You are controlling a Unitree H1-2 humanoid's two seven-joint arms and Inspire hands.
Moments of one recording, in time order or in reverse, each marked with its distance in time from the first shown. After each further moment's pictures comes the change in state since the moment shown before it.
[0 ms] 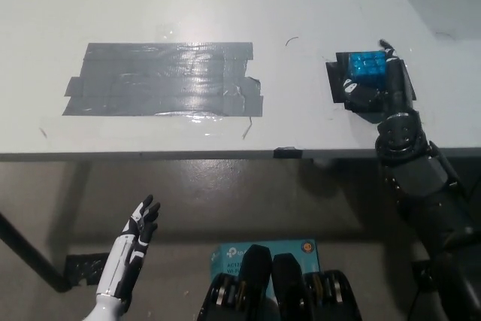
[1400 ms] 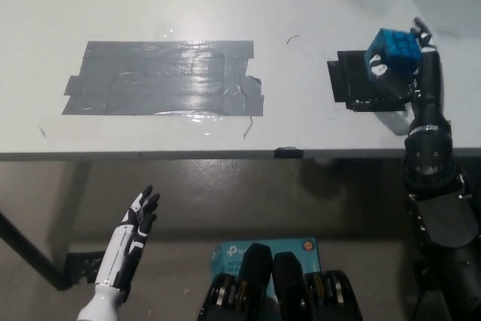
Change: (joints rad) left_arm -0.031 0.010 0.000 0.005 -0.003 0.006 0.000; right_arm 0.269 -0.018 -0.019 -0.690 -0.004 0.069 -0.017
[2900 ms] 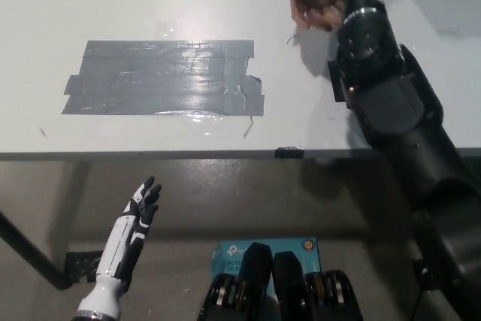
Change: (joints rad) left_arm -0.027 0.006 -0.007 -0.010 0.002 0.015 -0.001; right_arm -0.493 0.067 0.109 0.448 -0.068 0.063 0.081
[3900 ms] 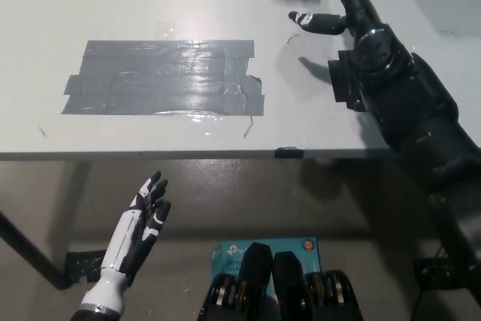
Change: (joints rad) left_arm -0.018 0.000 -0.009 -0.006 0.011 0.011 -0.015; right_arm 0.018 -0.061 0.062 0.146 0.002 -0.053 0.155
